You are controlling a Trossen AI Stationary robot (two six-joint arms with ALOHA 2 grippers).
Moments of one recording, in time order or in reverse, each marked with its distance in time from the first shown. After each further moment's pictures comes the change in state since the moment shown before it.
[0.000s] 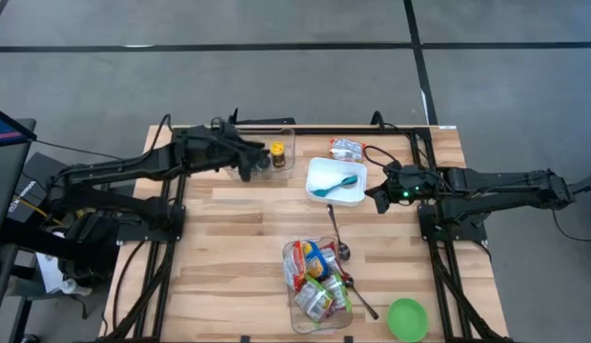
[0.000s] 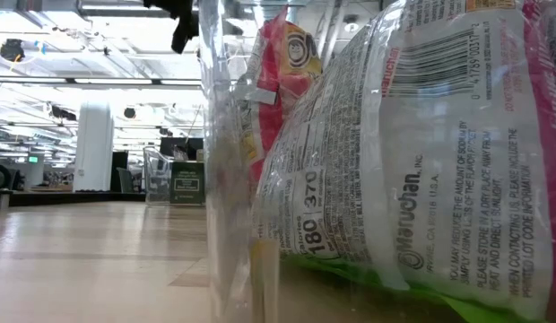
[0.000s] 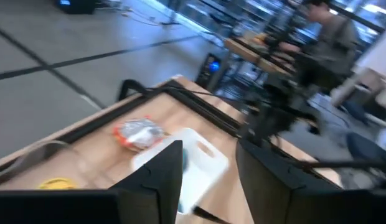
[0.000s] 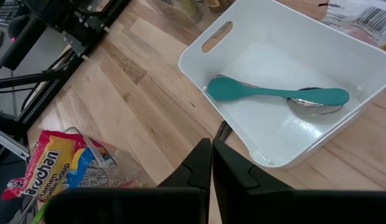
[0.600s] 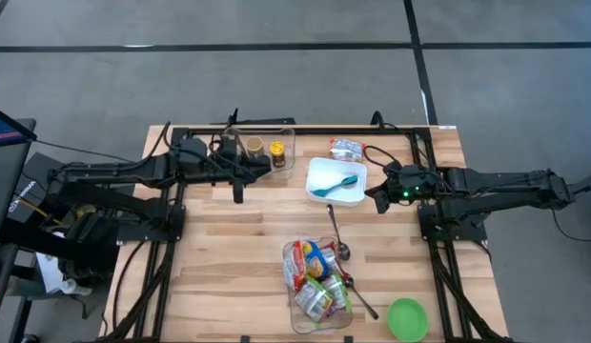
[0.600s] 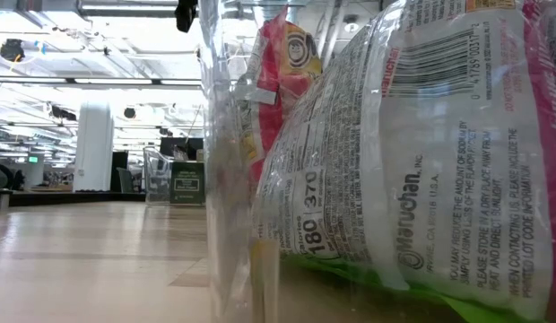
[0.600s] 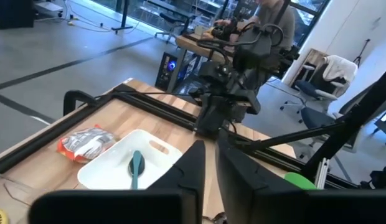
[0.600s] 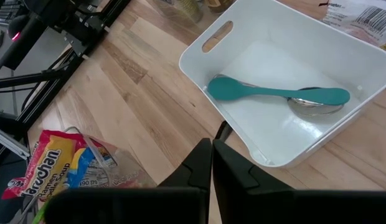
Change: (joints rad) left arm -0.157 -0.025 0.000 0.047 0.035 0.084; right arm 0.000 0.000 0.000 0.000 -0.002 0.000
